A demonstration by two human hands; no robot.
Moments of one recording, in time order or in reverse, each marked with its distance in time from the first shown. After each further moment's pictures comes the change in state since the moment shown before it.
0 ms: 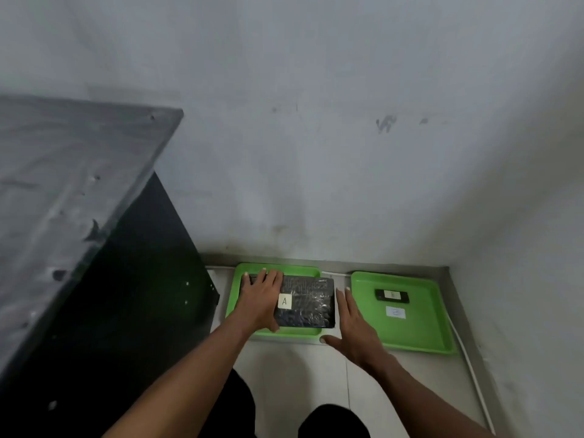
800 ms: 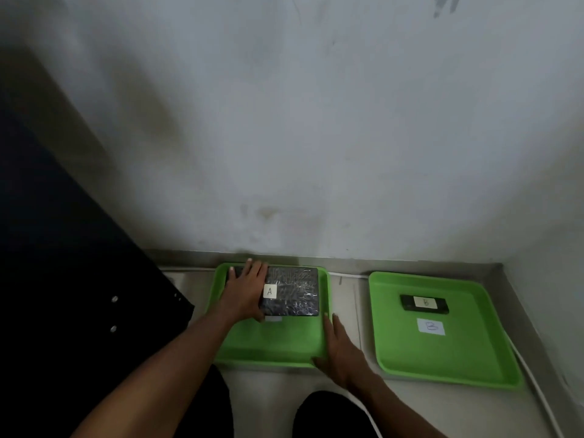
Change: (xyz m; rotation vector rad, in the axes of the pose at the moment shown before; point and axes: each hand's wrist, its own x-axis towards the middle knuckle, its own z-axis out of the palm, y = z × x) left_hand 0.187 -0.075 0.161 -0.001 -0.039 -0.078; right_hand 0.137 0.105 0.188 0.039 -0.164 0.061
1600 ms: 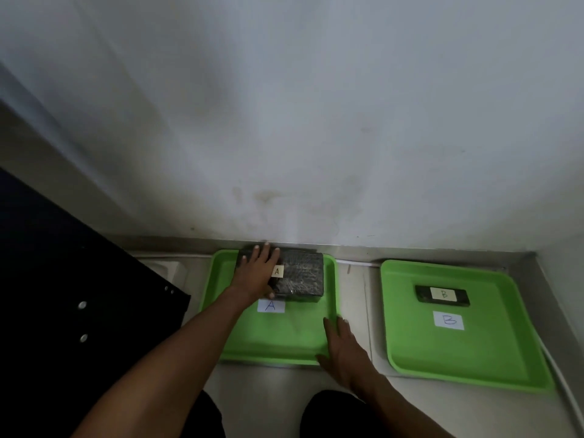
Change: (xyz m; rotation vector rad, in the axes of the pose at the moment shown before) left_hand 0.065 0.000 0.029 -0.062 -0.100 -0.013; right_hand 0.030 0.018 0.031 -0.070 -0.109 0.023
